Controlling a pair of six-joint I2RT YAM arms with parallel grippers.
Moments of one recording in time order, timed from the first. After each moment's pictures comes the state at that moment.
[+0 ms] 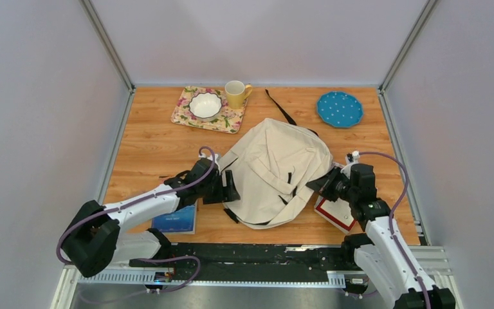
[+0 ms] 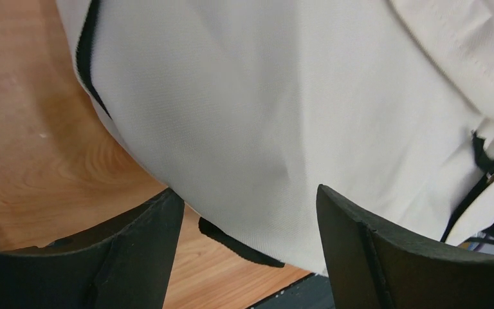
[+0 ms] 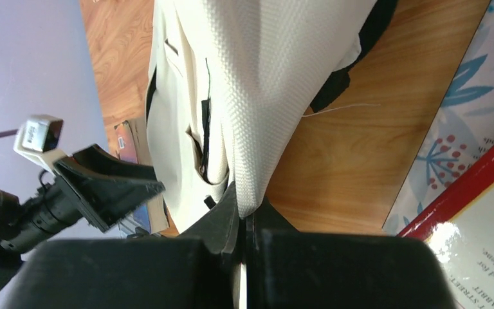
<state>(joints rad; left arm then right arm) -0.72 1.20 0.53 -0.21 0.12 -0.77 0.14 0.72 0.37 -0.26 -0.44 0.85</state>
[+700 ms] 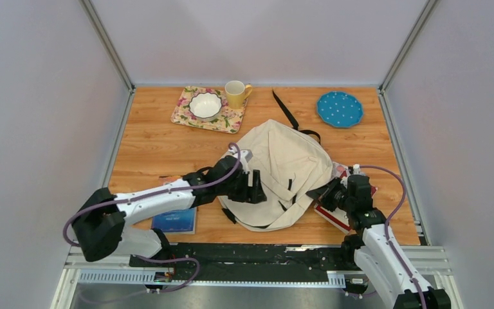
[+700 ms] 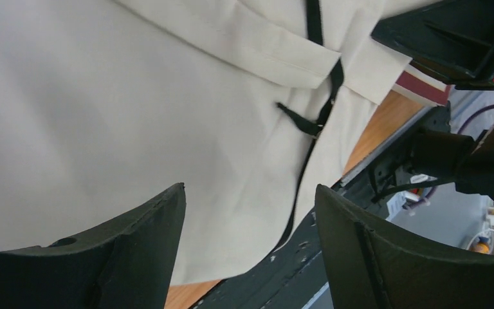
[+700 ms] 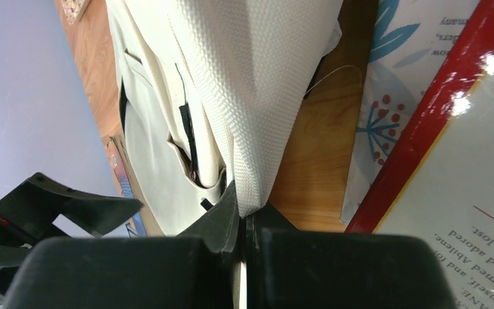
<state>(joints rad) -0.90 1.26 0.72 -0.19 0.10 -0.74 0.14 0.65 0.20 -0.20 -0.39 0.98</state>
